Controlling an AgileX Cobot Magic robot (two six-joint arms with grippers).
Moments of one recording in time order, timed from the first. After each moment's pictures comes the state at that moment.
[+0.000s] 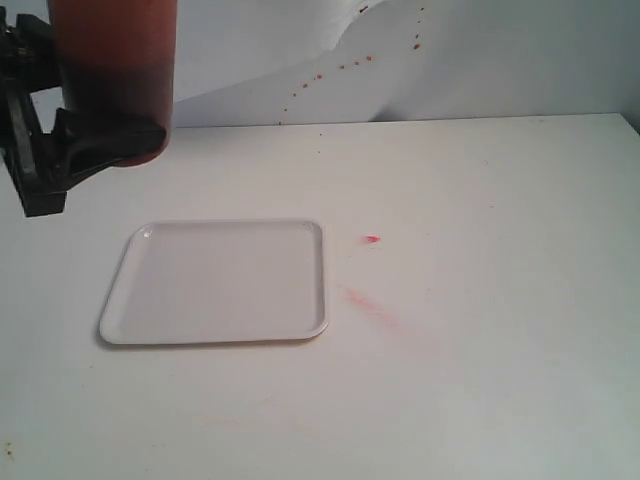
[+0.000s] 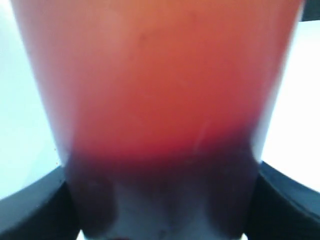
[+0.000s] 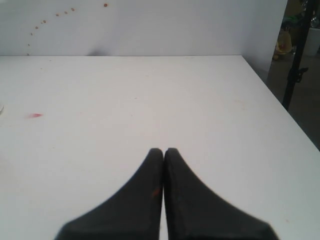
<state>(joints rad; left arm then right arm) 0.00 1.29 -0.91 1.78 -0.89 -1.14 0.00 0.01 0.00 -0.05 0.33 0.02</state>
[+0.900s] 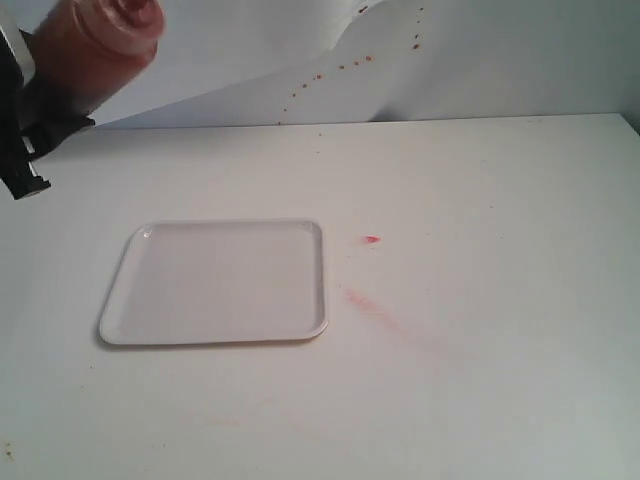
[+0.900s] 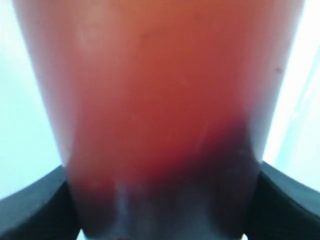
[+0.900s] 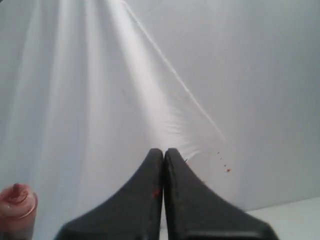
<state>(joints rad) 0.00 1.39 -0.91 1.77 -0.35 -0.65 0.22 0.17 -0.37 0.36 0.05 0.03</state>
